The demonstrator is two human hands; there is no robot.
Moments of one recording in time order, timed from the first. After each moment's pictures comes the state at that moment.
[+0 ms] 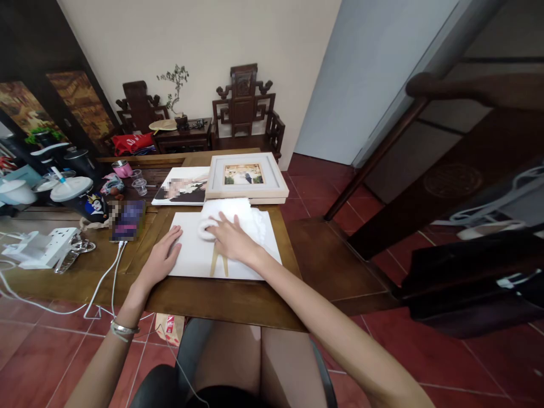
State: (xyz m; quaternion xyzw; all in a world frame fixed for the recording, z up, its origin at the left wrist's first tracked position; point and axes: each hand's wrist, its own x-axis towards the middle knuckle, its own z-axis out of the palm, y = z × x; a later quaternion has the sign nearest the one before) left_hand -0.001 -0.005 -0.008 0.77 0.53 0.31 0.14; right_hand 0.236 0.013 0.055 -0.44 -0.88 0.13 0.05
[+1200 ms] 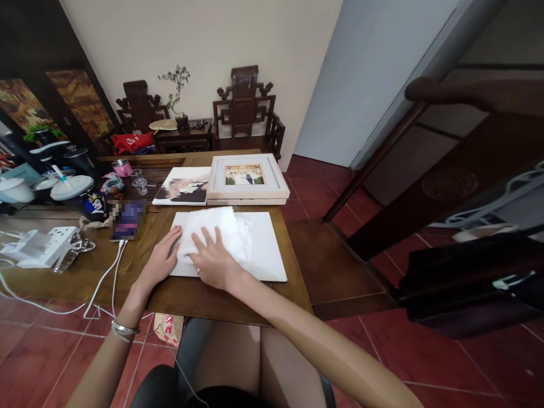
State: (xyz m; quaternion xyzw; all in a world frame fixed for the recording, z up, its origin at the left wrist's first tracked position) left_hand -0.001 -0.004 -0.009 0.77 0.53 0.32 0.15; right_hand 0.196 -0.025 0.037 -0.36 -0.93 0.01 0.04
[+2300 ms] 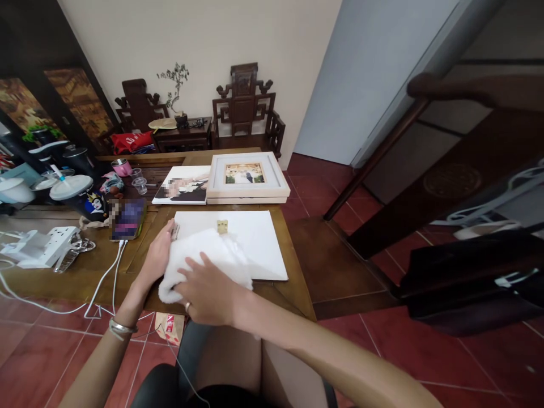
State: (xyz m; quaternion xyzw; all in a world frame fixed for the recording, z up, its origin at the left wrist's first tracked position) left_hand 0.002 -0.008 0.003 0.69 0.55 0.42 0.22; right_hand 0.199 -0.068 0.067 -0.24 -0.96 0.09 0.05
